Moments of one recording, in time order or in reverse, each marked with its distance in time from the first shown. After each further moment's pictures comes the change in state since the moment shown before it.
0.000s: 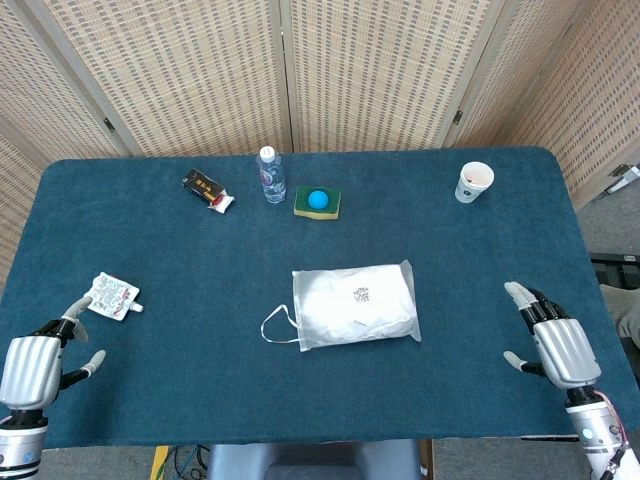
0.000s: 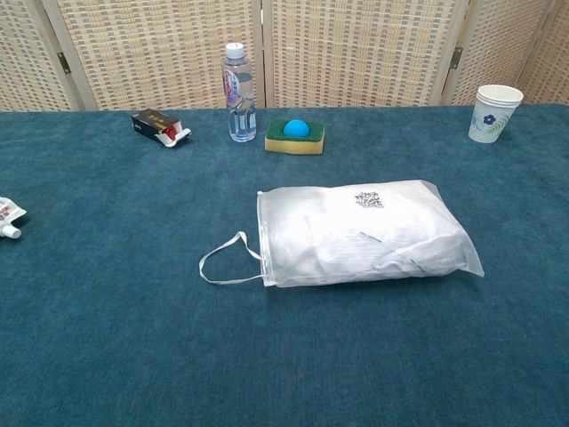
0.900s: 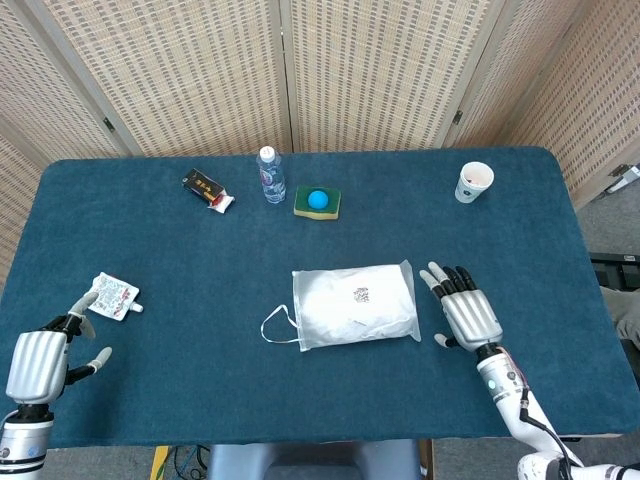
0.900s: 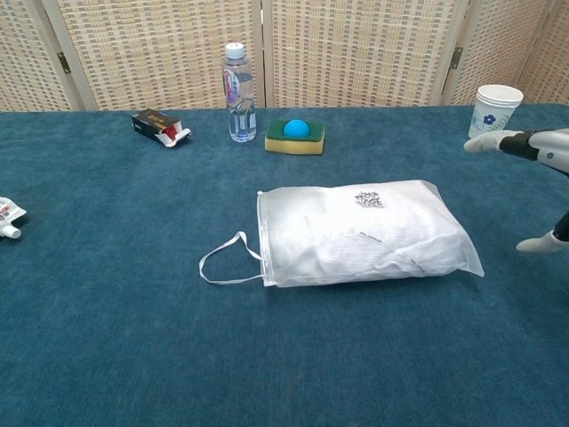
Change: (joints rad) left arm -0.019 0.003 -0.010 -0.030 -0.019 -0.032 -0.003; right arm 0.271 -0.154 0.105 -0.201 0.397 -0.301 -0.503
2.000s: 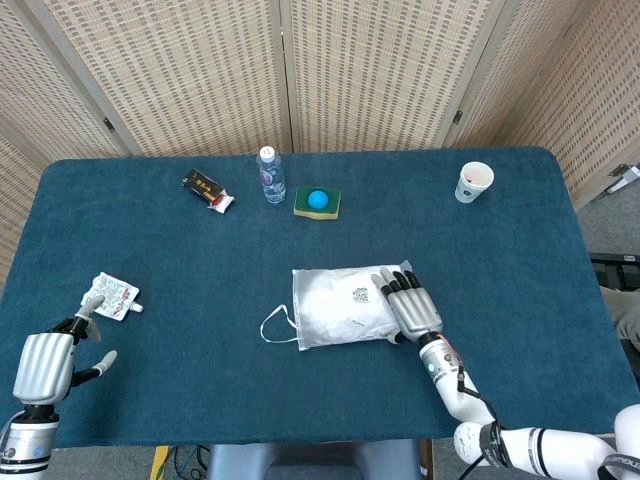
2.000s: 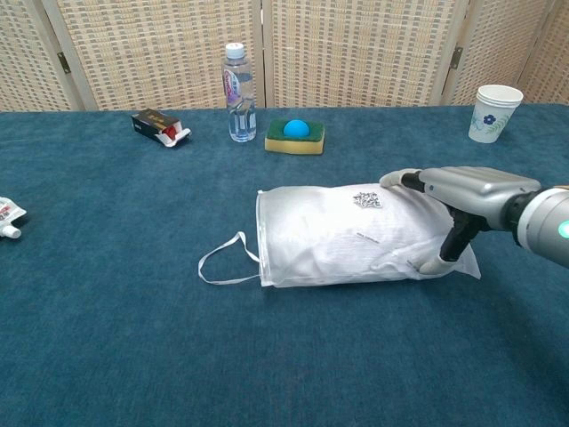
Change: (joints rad) left arm -0.002 -0.011 0.012 0.000 -0.006 -0.020 0.004; right arm 0.213 -0.253 0.032 0.125 0.301 -0.059 -0.152
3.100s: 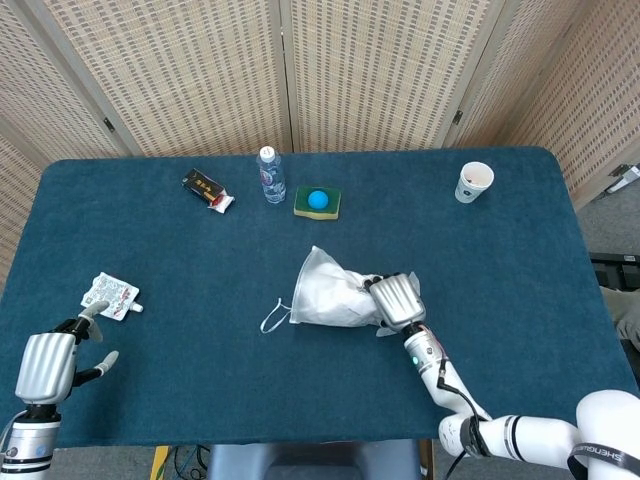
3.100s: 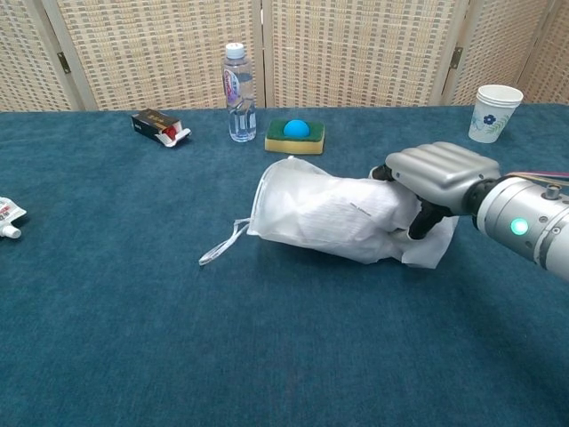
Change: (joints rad) left arm -0.001 -0.003 0.000 -0.010 -0.009 -0.006 0.008; right arm 0.078 -0.093 -0.052 0.170 -0.169 0.082 0.003
